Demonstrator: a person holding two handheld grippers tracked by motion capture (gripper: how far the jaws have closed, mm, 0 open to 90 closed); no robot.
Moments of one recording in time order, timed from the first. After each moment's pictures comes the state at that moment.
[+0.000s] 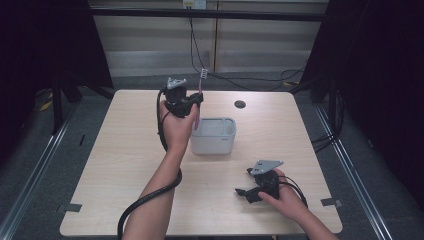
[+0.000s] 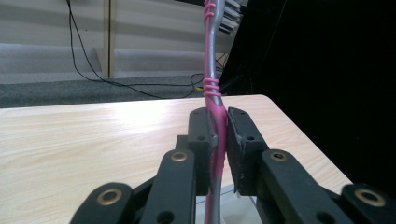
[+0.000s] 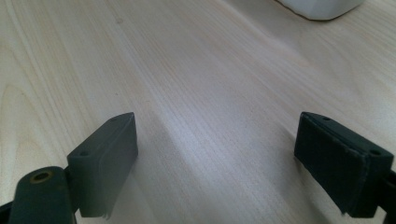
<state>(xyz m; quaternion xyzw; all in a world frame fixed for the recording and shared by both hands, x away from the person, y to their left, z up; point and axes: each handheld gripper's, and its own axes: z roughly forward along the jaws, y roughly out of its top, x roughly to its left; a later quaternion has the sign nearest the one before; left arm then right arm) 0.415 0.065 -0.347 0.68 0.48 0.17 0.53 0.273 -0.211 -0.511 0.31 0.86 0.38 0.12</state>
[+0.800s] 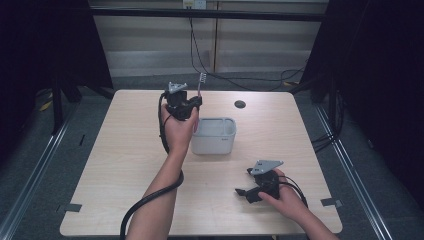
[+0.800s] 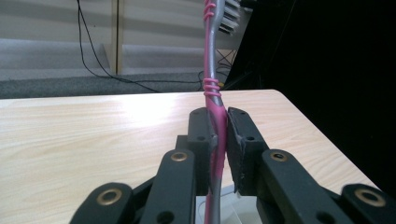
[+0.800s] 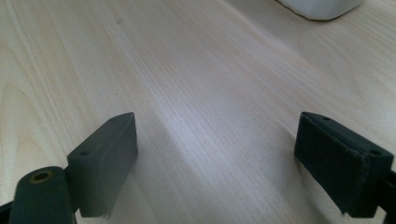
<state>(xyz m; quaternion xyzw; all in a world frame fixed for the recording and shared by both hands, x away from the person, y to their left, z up) 0.420 0.065 -0.367 0.68 0.49 0.18 0.52 0.273 -0.211 -0.511 0.31 0.86 0.38 0.12</state>
